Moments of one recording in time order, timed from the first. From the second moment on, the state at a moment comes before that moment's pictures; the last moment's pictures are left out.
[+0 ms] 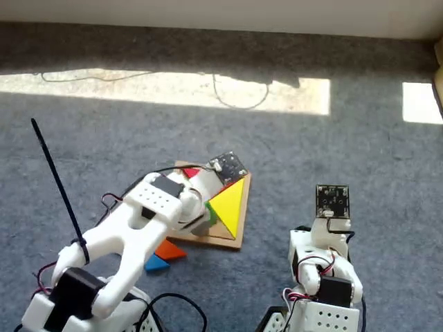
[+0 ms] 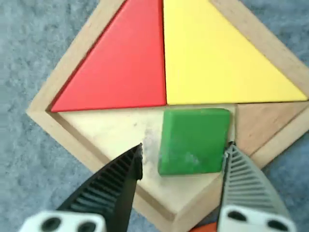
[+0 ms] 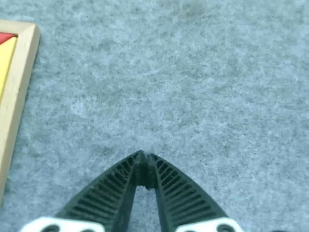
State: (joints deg) left arm 23.3 -14.6 52.4 47.0 -24.7; right arm 3.7 -104.3 96.0 67.0 10.1
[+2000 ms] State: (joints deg) left arm 27.6 -19.5 54.5 50.1 -19.8; right arm 3.7 -104.3 96.0 67.0 10.1
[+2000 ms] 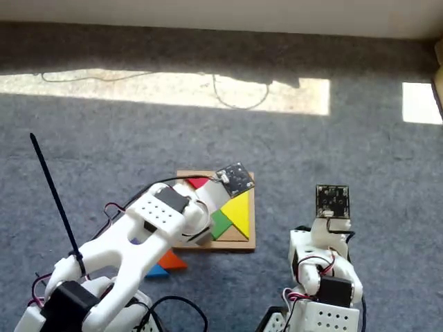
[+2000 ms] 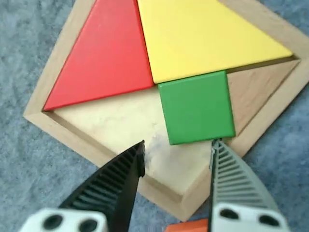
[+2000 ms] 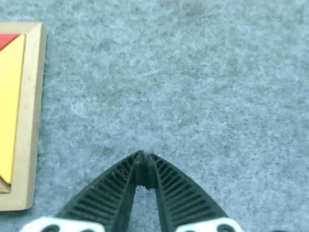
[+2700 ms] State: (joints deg) left arm 17.1 -45.8 50.7 75.3 -22.7; right arm 3.7 -104.3 96.0 67.0 10.1
